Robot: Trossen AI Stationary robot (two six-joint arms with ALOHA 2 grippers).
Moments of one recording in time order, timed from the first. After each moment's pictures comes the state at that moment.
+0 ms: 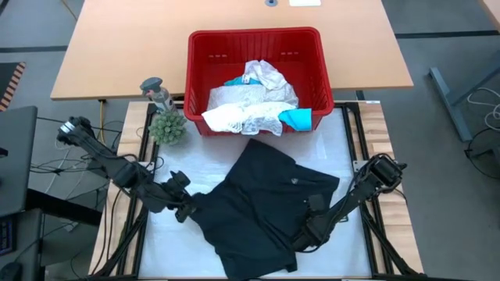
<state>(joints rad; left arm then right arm) -0.62 1.01 0.87 -0.58 -0.35 -1.34 0.66 1.95 1.26 -1.37 0.12 2.09</state>
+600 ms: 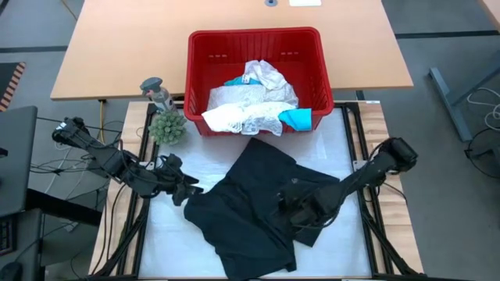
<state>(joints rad) -0.55 0.88 0.87 -0.53 -0.52 -1.15 0.54 1.73 1.36 -0.77 0.47 1.42</state>
